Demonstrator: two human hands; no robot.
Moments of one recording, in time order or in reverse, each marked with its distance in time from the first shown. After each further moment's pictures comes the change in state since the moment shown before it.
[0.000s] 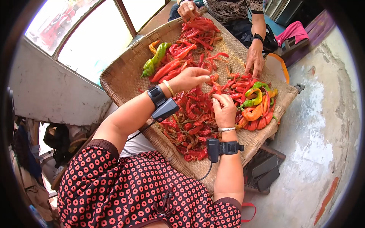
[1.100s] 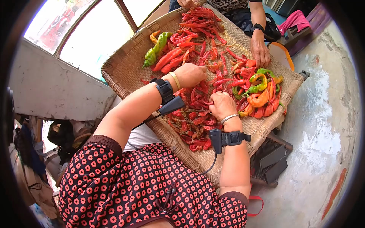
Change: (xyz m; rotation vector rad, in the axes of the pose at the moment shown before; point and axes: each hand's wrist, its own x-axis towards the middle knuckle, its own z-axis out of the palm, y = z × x) left_hand -0.020 0.001 0.000 1.346 -0.490 0.410; right_hand -0.016 0.003 0.000 -0.417 -0.476 -0.168
